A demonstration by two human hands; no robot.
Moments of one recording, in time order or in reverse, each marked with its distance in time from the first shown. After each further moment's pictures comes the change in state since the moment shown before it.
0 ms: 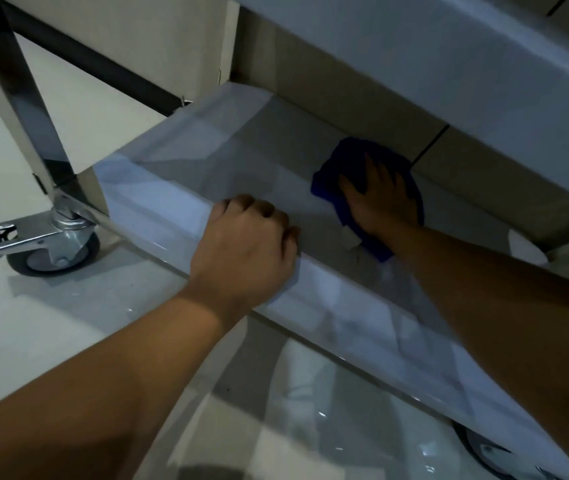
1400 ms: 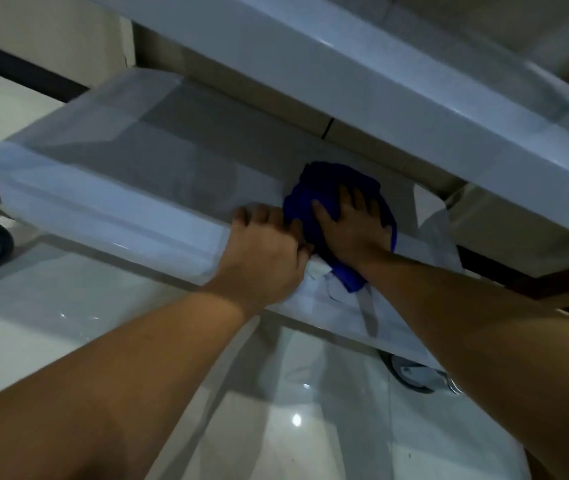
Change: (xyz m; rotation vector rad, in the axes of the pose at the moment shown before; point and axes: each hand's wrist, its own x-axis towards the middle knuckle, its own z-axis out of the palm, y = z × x) left_hand -0.010 0.124 0.030 0.038 -0.139 0.199; right_hand -0.113 0.091 -0.013 -0.068 0.011 0.213
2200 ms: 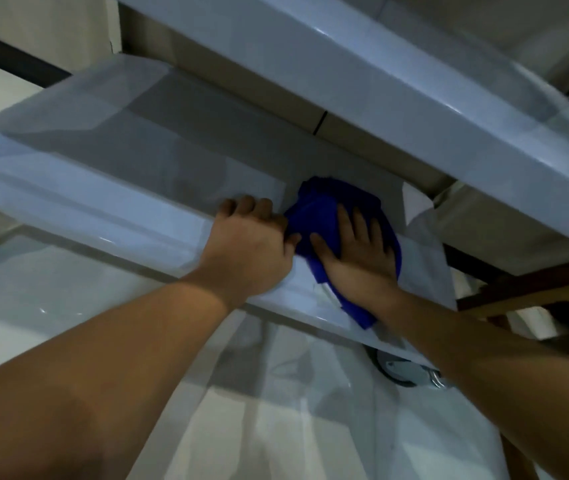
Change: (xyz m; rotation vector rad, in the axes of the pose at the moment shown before) left_hand 0.005 0.000 0.003 -0.007 0.023 -0.028; right_hand -0.058 0.024 -0.006 -0.072 -0.067 -0.047
